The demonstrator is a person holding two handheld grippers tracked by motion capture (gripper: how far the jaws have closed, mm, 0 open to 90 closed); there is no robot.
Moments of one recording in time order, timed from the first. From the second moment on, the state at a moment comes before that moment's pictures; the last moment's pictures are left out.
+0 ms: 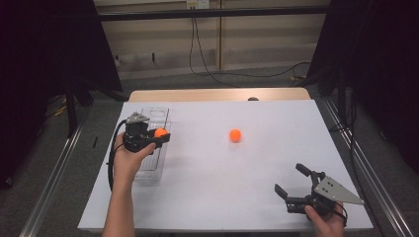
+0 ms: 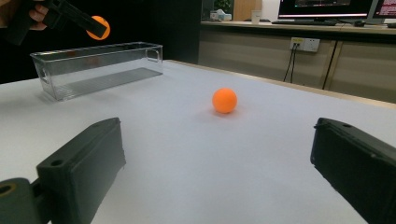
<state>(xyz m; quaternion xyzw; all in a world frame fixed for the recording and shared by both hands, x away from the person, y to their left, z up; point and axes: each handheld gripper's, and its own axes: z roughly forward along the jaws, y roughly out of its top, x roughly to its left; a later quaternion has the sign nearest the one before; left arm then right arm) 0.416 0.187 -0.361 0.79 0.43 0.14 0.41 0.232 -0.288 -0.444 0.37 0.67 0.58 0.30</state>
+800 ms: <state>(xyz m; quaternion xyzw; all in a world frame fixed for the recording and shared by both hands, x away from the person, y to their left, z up) 0.417 0.196 -0.365 0.78 0.44 0.15 0.41 0.232 -0.288 -0.444 0.37 0.67 0.58 0.30</state>
